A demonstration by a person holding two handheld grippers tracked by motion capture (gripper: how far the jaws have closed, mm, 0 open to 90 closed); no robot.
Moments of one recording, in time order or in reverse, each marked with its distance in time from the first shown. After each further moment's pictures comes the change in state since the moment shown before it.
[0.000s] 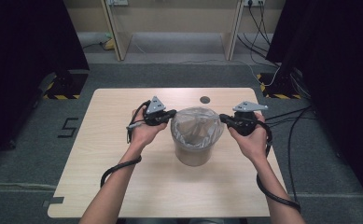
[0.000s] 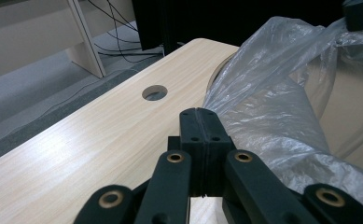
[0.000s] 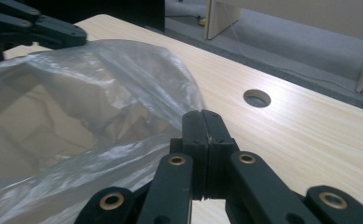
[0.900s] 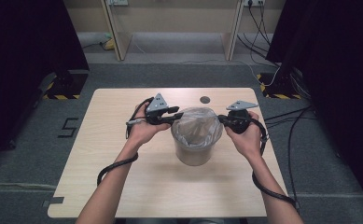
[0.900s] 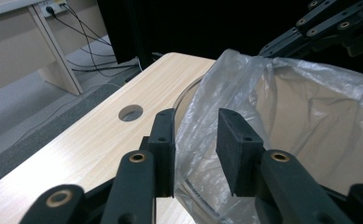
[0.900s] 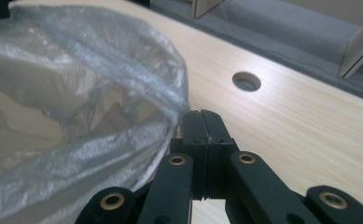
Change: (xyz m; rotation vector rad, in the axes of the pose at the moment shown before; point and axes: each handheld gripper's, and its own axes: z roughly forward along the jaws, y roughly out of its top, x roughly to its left) left arm -0.007 0.020 -0.006 -0.024 -0.111 0.072; right arm 0.000 0.000 0.020 0.100 -0.054 -0.035
